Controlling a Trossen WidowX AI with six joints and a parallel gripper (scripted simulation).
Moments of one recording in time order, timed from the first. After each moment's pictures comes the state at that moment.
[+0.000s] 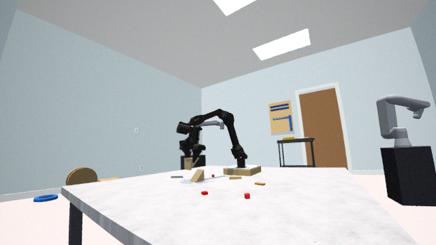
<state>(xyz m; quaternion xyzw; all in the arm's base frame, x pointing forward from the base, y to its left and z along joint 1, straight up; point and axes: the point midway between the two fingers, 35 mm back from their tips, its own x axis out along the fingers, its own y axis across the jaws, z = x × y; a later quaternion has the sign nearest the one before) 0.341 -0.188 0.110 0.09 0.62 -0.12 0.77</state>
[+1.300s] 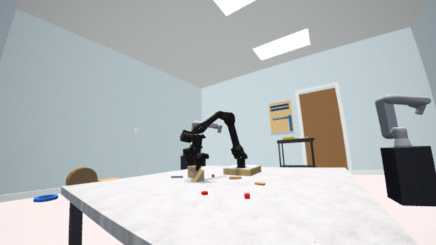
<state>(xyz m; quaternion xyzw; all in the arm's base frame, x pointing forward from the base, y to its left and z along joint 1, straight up) 0.321 -0.182 0.061 0.09 0.62 -0.12 0.77</state>
